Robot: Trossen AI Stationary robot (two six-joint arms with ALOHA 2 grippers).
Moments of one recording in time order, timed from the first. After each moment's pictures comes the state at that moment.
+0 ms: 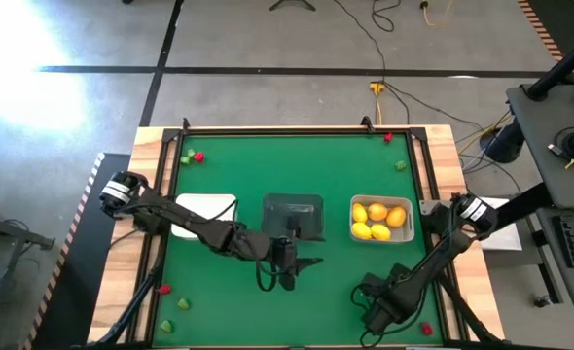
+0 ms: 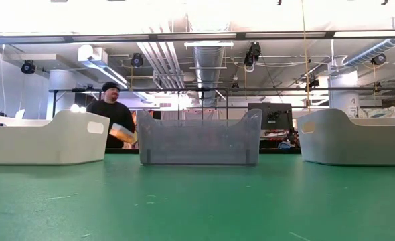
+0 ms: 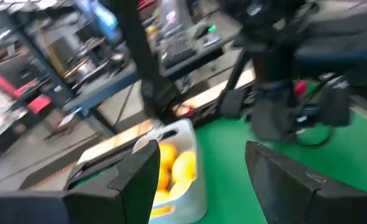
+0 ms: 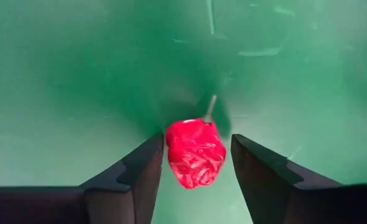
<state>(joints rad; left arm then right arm) -0.36 1.74 1.14 0.42 -0.37 0.40 0.82 1.89 1.18 -0.96 -0.12 1.44</state>
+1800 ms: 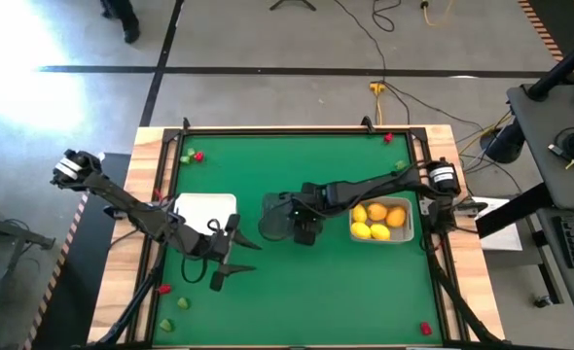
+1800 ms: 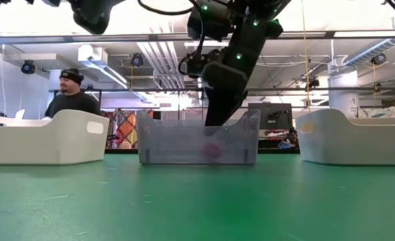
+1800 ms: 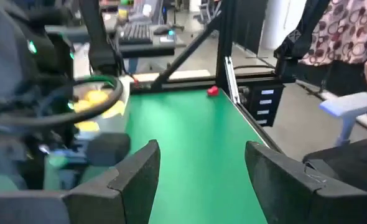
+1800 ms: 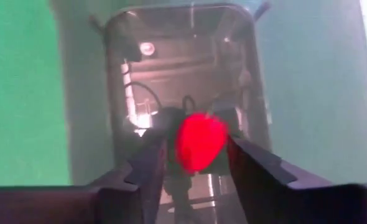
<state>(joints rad) -0.53 1.17 0.54 0.46 -0.33 -0.08 0.02 1.94 1.38 -0.56 0.10 0.13</state>
